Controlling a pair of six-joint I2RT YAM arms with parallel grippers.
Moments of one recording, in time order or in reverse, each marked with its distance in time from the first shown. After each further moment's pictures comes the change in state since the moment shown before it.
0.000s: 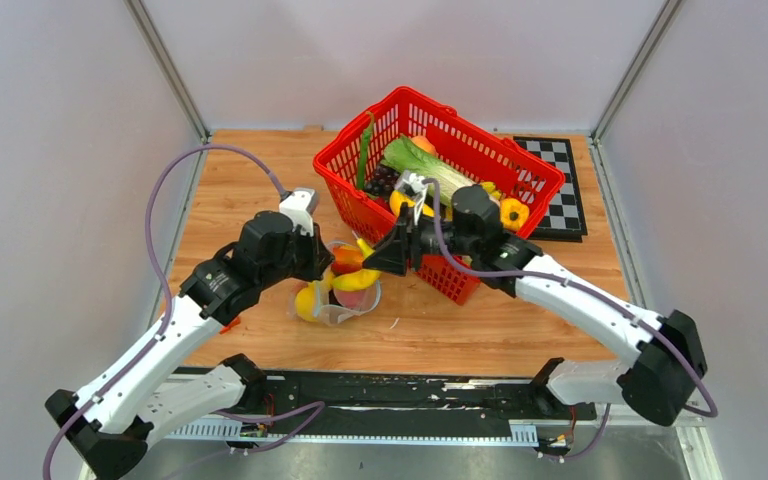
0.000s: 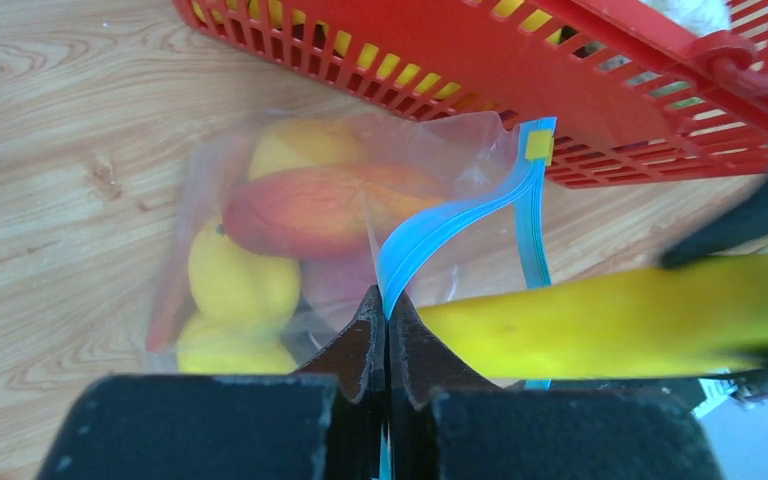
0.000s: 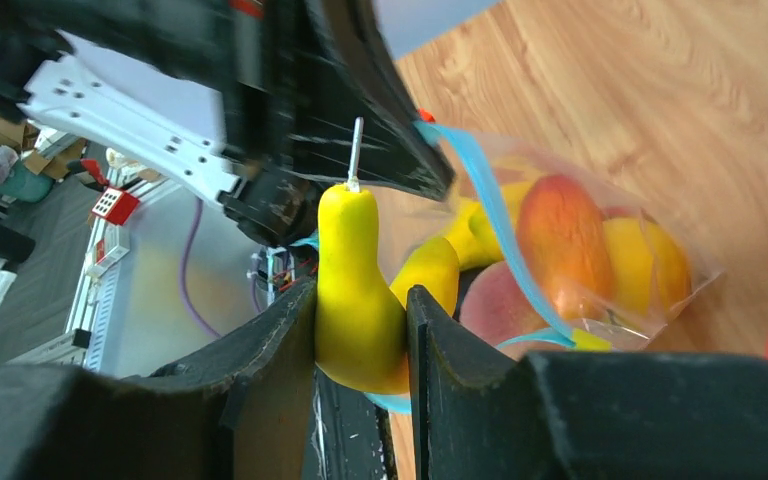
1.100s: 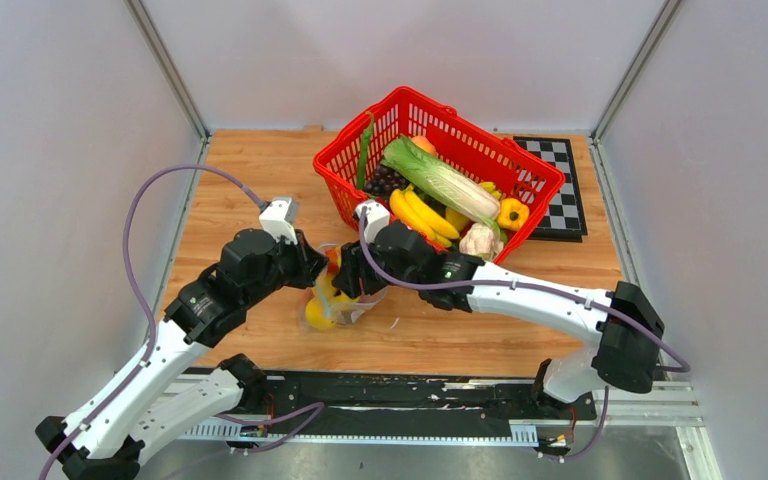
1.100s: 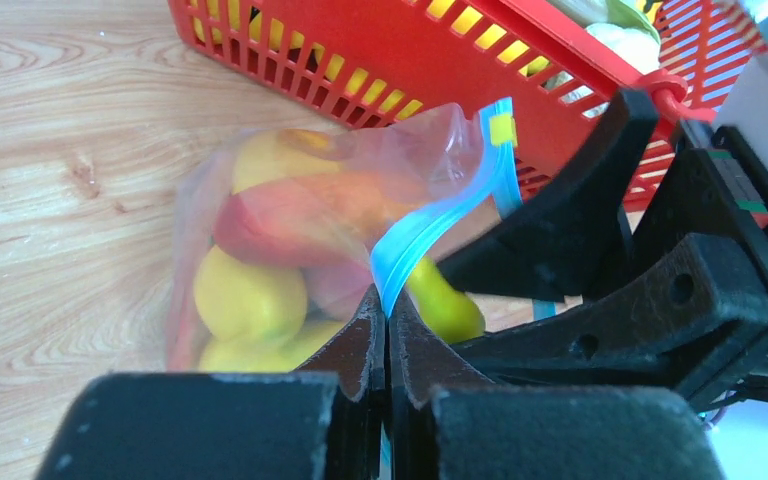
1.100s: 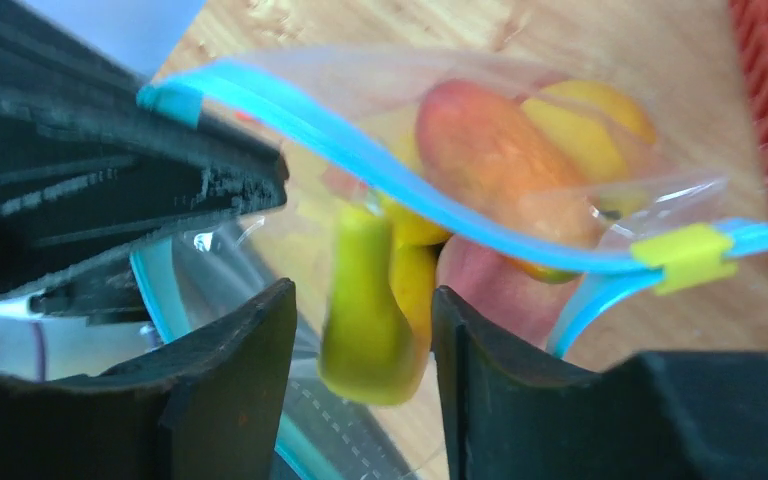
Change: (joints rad) left arm 0.000 -0.167 -0.101 0.063 -0.028 -0.109; right arm 0.324 0.214 0.076 -0.179 0.692 0.184
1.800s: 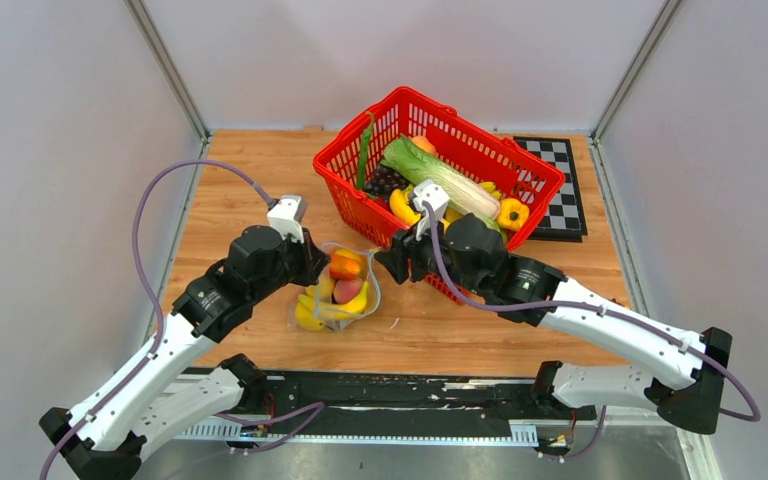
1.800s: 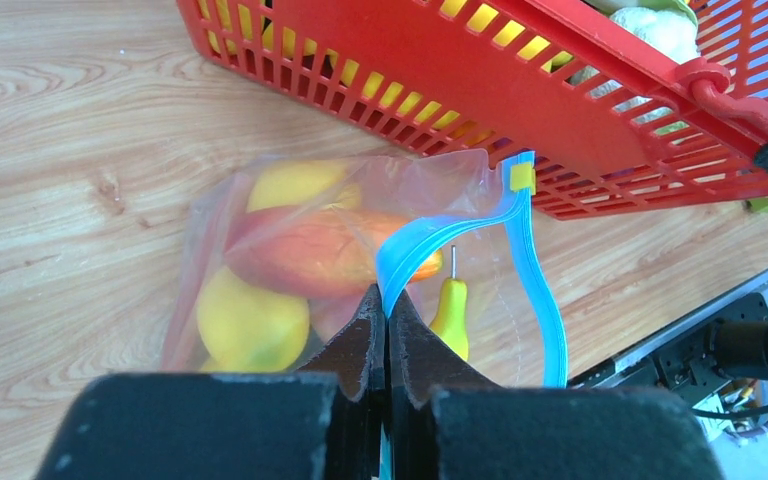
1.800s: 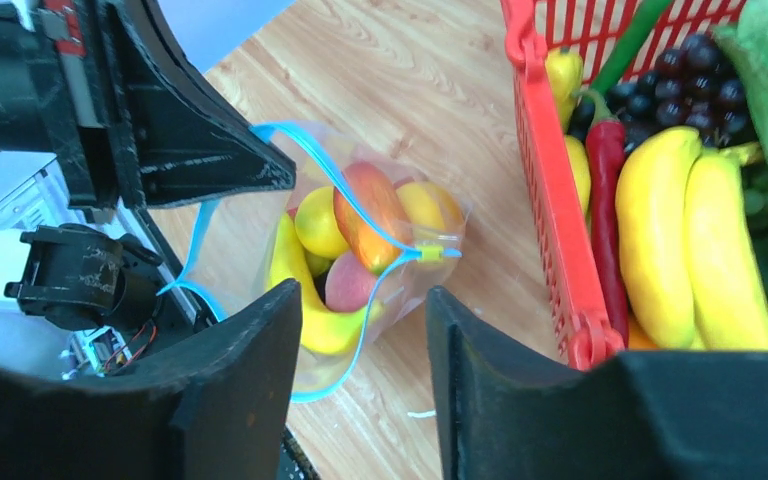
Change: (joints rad) left arm 0.000 0.041 -0.007 0.032 -0.011 0.068; right arm -0.022 -0.318 0.012 -0.141 0.173 -0.280
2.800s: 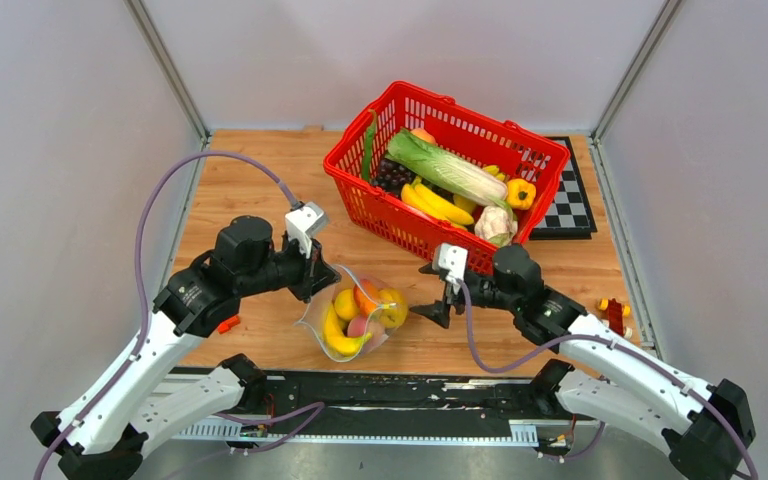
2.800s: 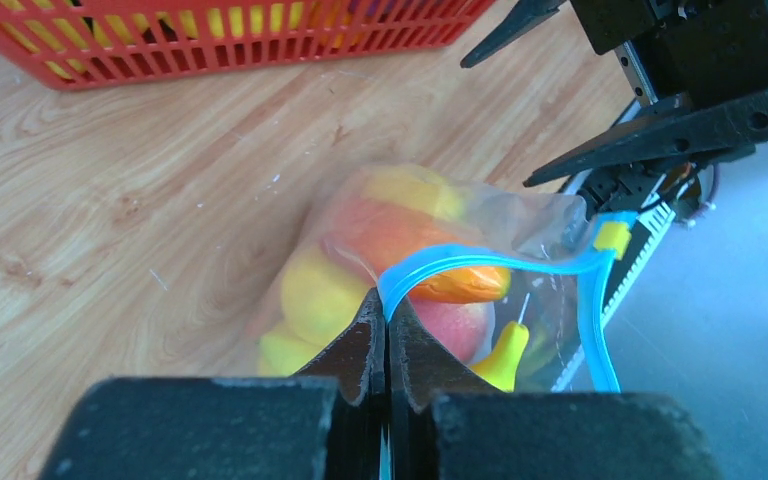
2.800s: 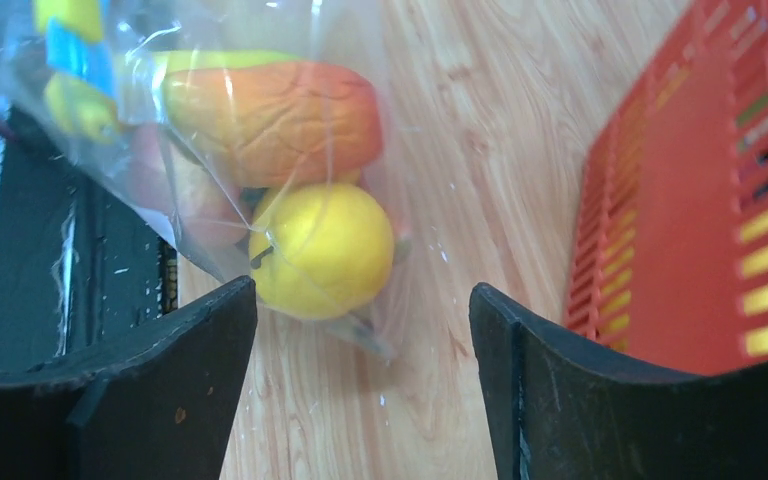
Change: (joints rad) left arm 0.000 0.031 0.176 -0.187 0.368 0.275; right arm -0.294 -0.261 -0.502 0.202 -0.636 -0.520
